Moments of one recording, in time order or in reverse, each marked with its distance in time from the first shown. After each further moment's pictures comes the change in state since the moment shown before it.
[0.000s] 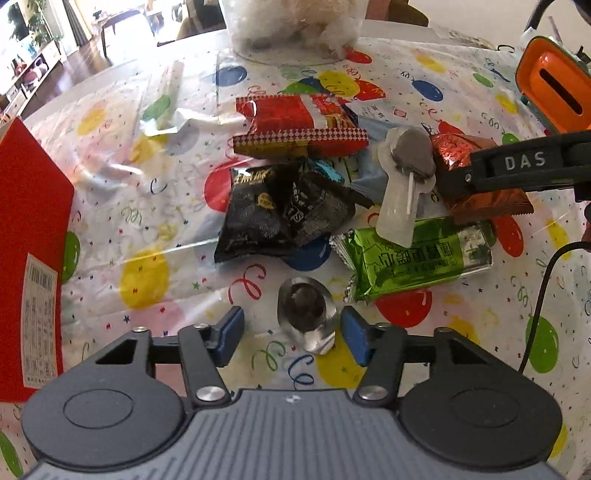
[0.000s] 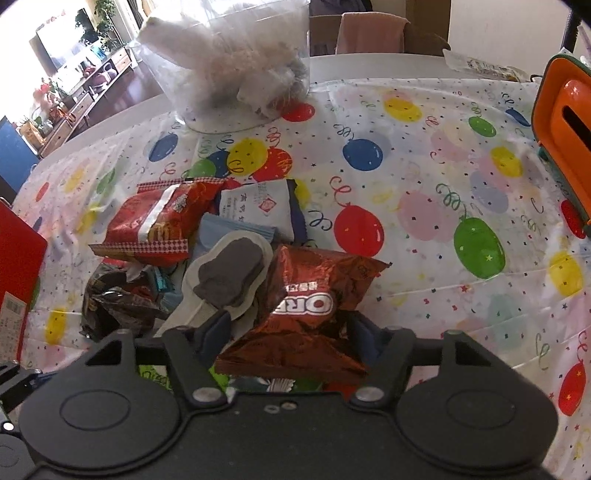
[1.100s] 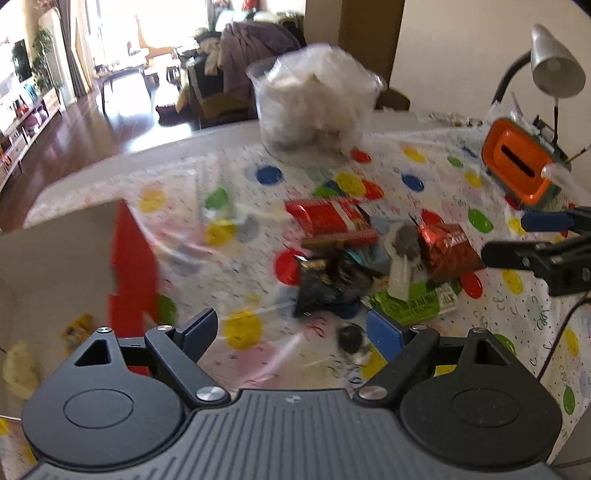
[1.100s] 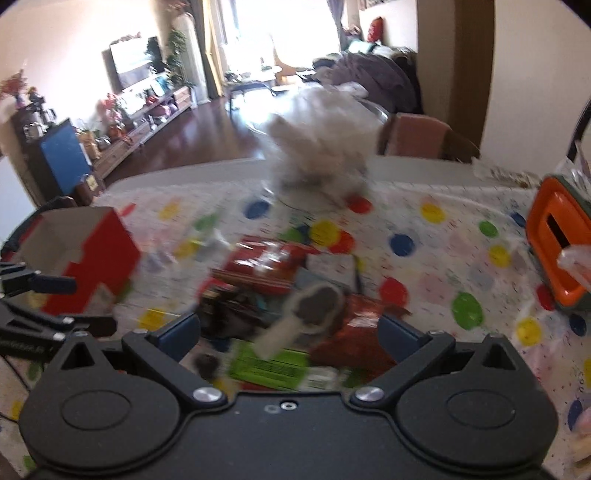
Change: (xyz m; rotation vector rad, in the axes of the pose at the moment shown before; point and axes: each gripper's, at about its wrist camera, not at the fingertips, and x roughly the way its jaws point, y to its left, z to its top) left arm -0.108 0.063 -0.002 0.024 -0.209 -0.061; right arm -0.113 0.047 -0.027 -0.170 -0.228 0.067
